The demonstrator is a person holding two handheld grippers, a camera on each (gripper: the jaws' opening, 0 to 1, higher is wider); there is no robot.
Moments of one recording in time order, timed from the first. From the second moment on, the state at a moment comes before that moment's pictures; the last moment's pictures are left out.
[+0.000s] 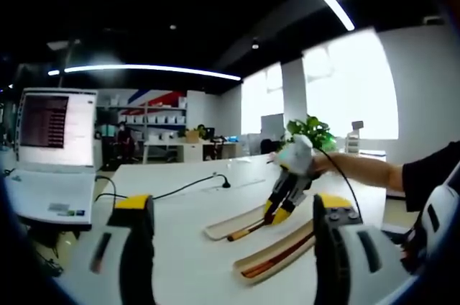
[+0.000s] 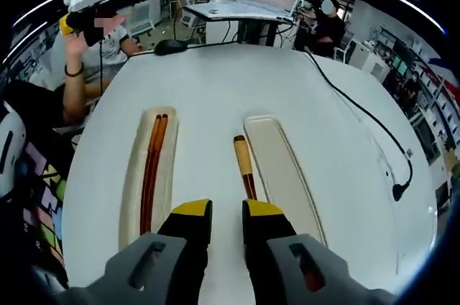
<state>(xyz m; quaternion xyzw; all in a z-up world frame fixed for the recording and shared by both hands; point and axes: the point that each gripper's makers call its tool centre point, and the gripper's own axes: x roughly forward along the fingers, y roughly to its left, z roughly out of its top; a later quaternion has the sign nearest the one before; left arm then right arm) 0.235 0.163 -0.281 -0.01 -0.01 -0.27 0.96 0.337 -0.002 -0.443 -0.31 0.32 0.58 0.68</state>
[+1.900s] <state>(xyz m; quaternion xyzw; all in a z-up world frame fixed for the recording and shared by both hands) 0.234 0.164 -0.288 -0.01 0.00 -0.27 0.96 0.311 0.004 -0.433 -0.34 0.33 0.58 0.66</state>
